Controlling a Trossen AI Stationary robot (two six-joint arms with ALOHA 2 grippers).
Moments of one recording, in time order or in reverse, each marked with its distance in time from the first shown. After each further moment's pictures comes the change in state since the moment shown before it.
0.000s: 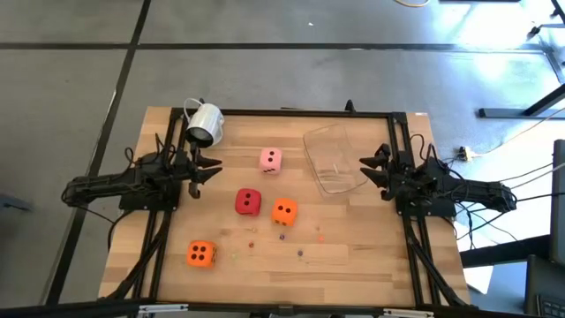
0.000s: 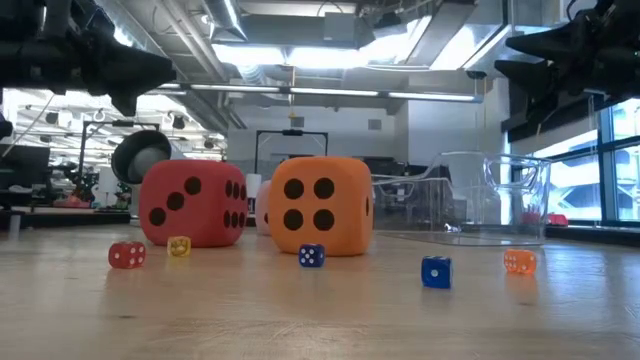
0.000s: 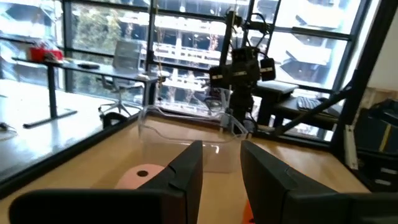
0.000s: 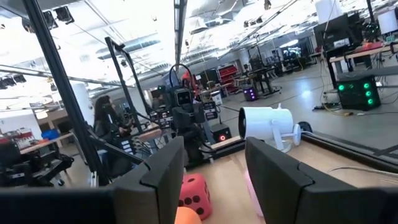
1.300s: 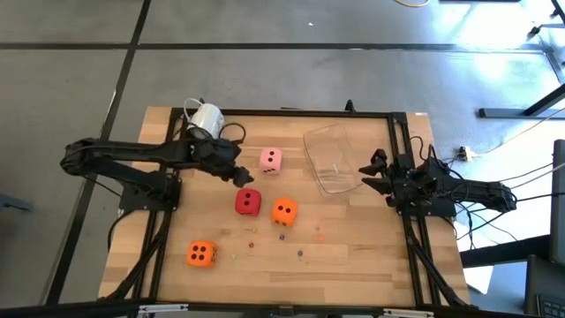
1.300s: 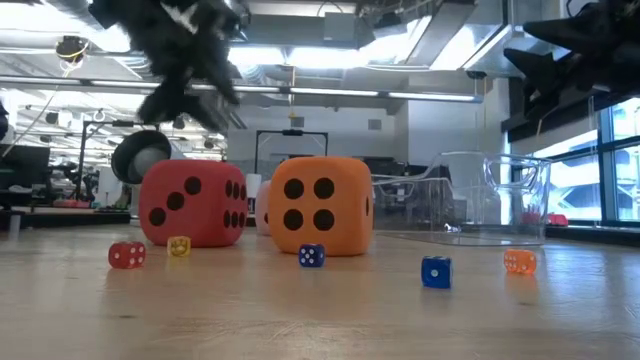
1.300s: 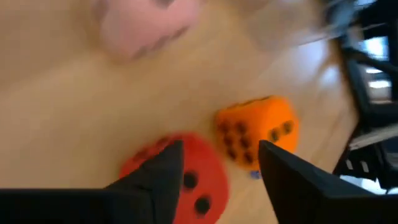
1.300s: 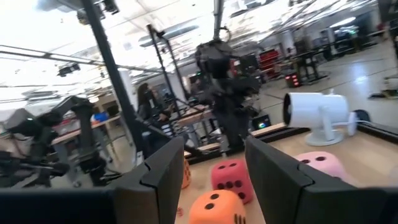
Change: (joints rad) left arm -0.021 1.039 0.705 -0.528 0.131 -0.837; right arm 0.000 0.000 0.000 -0.002 -0.197 0.043
